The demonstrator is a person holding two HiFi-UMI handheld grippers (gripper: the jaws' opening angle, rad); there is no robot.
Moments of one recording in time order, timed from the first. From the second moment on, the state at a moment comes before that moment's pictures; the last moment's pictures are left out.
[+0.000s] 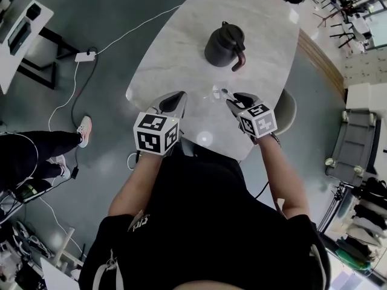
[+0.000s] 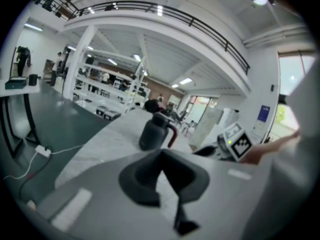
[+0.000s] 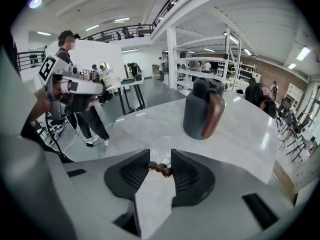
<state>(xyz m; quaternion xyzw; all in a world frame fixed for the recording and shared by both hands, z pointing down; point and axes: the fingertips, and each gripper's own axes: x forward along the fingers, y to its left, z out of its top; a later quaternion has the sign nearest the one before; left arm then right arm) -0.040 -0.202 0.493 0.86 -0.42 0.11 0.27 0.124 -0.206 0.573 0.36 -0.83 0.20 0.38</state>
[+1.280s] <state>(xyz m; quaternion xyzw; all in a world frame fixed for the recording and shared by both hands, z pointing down) 0.086 -0.216 0.487 0.90 -0.35 0.17 0.22 0.148 -0.186 0.553 0.35 -0.85 0.25 0.29</state>
